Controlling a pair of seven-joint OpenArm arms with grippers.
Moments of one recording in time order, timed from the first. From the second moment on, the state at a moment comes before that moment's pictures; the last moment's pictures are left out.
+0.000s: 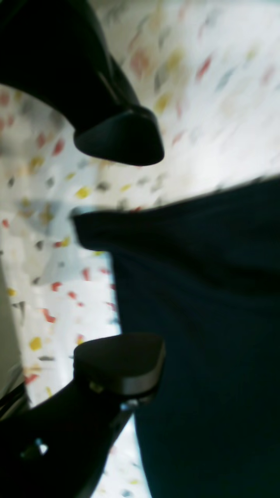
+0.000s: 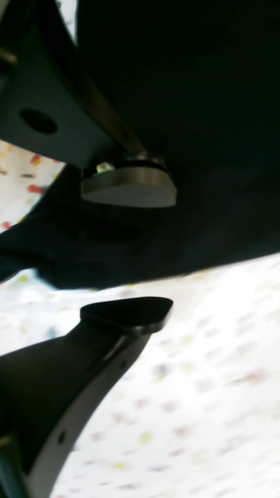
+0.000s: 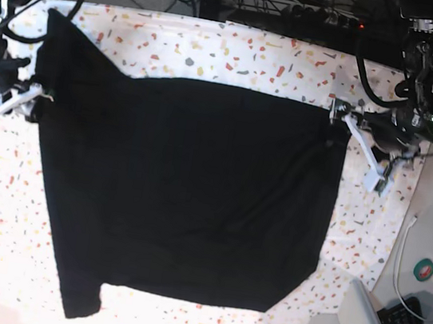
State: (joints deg) left arm 11.5 -14.5 -17.7 92.3 -20.7 -25.3 57.6; right arm -9.9 1.0 33.4 98.1 13.0 26.0 -53.8
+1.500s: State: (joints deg) left arm 15.4 -15.4 -18.1 96.9 -21.1 -25.3 56.0; right arm -16.0 -1.1 33.4 103.2 12.0 26.2 -51.8
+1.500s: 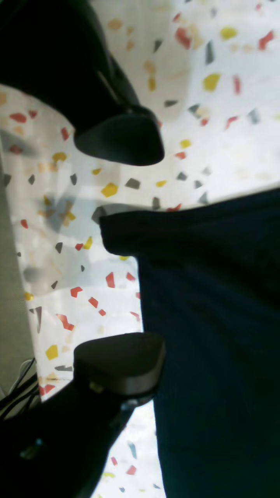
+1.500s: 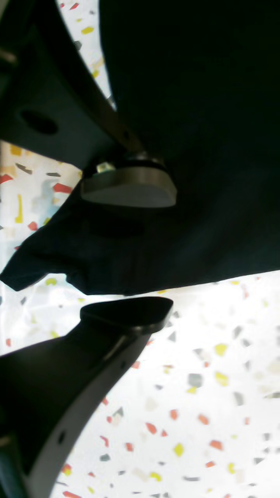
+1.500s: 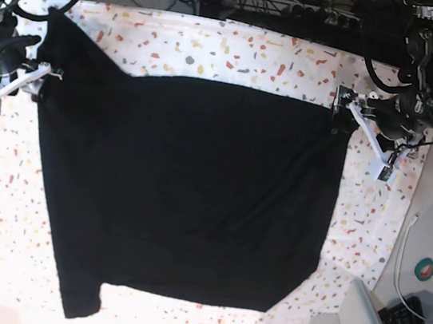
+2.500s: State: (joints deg) left arm 17.4 -15.2 -18.2 98.9 -20.8 -25.2 56.9; right arm -15.0 -1.1 33.5 98.6 11.4 26.2 -53.2
